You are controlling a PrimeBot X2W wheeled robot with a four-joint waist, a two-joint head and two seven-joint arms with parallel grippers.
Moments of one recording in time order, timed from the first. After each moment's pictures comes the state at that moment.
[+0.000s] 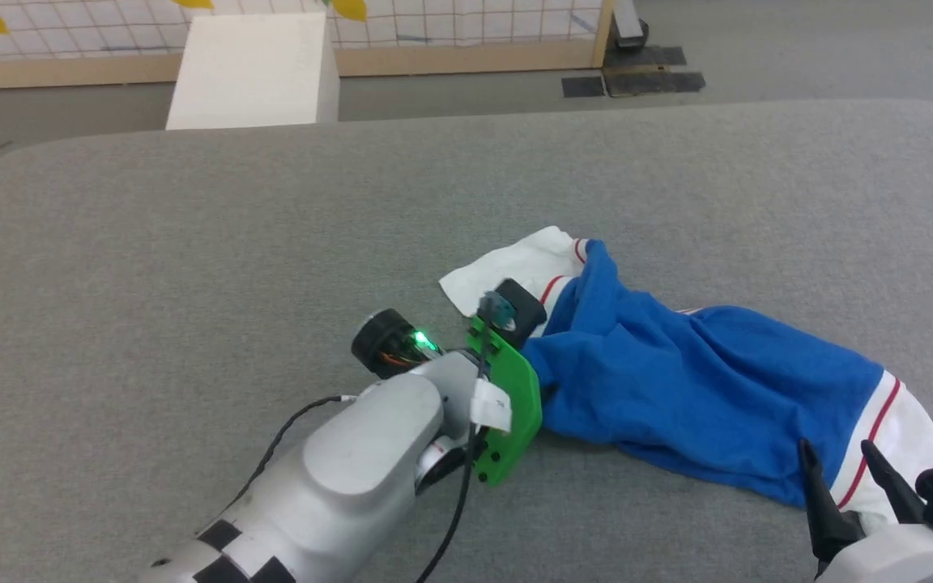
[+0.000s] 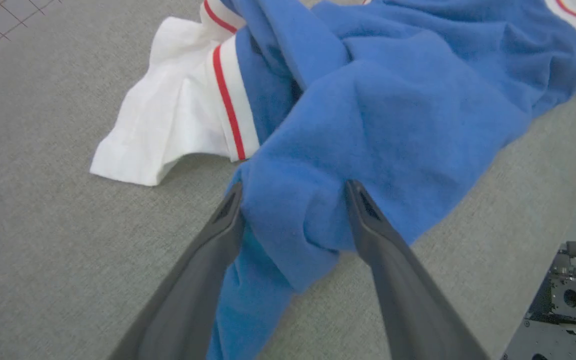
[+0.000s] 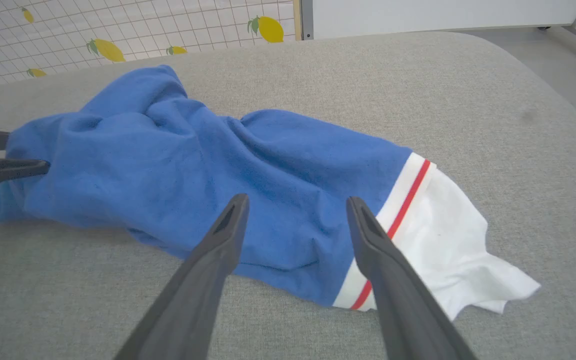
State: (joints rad) left arm -0.76 0.13 -1.01 0.62 -0.64 -0.12 0.32; right arm 0.21 -0.05 -0.15 -0.14 0.16 0.13 0.17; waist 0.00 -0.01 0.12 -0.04
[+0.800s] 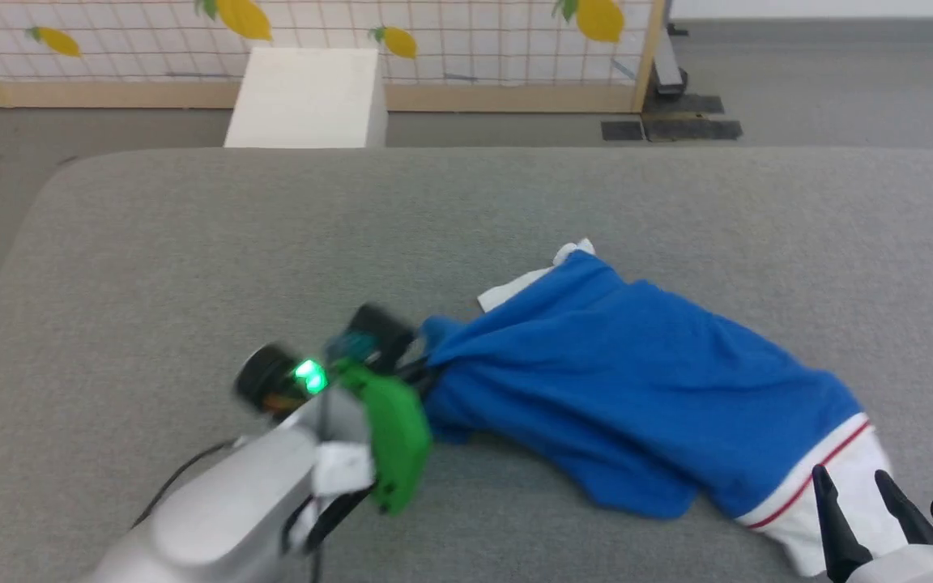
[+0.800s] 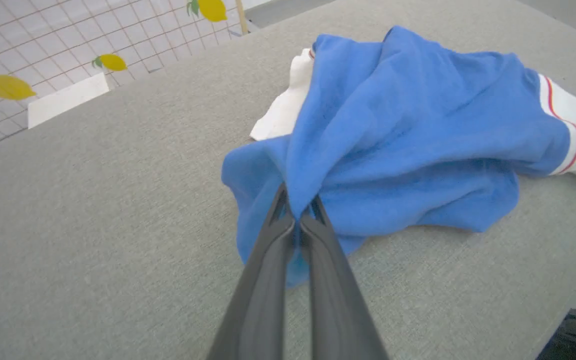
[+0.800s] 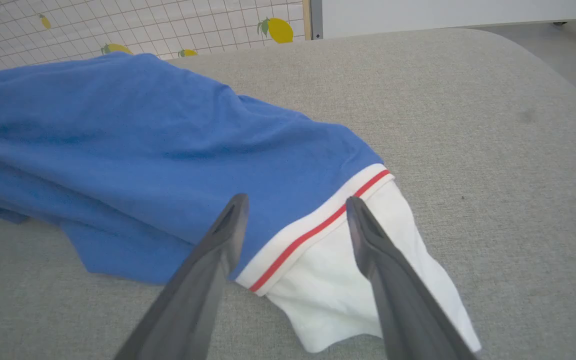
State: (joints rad) left arm -0.64 0.45 -1.05 0.25 -0.79 0.06 0.14; right arm 0.24 -0.05 -0.19 -0.09 0.19 0.13 0.16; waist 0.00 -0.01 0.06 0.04
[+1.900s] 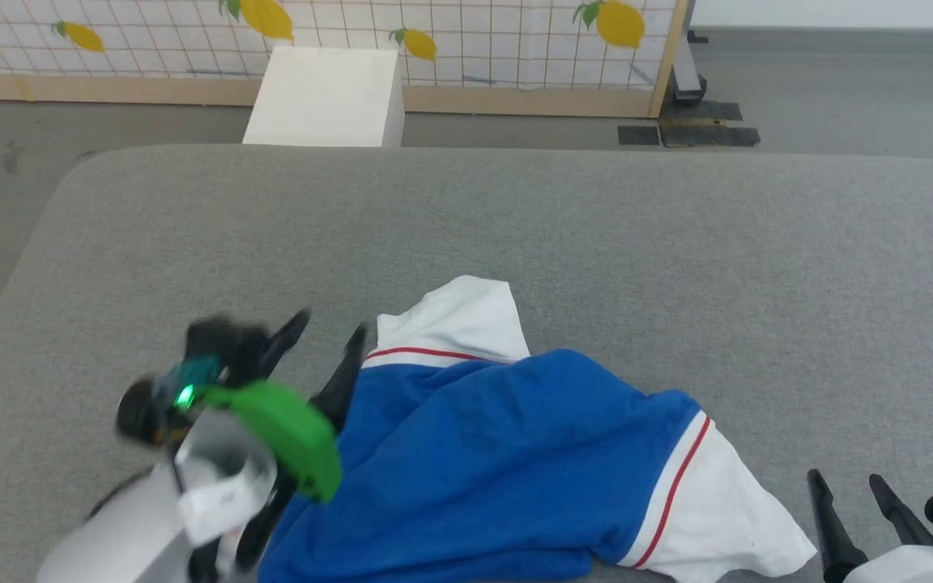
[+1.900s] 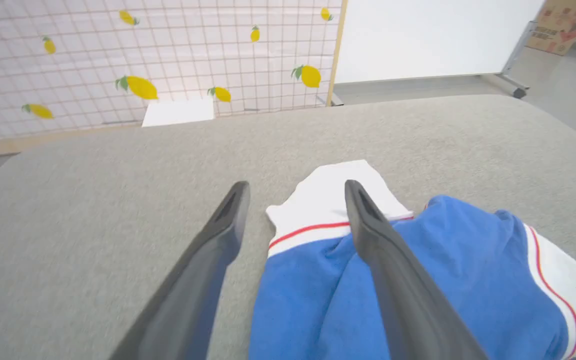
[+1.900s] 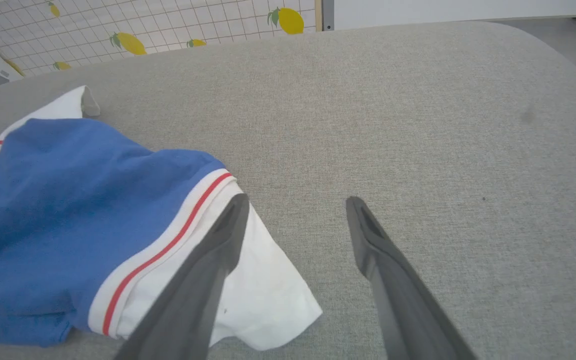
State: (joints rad) left arm -0.40 0.67 -0.85 -0.07 -0.89 0.30 -0.03; right arm 0.24 -0.05 -0.18 -0.10 0.19 0.13 0.18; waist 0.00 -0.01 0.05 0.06
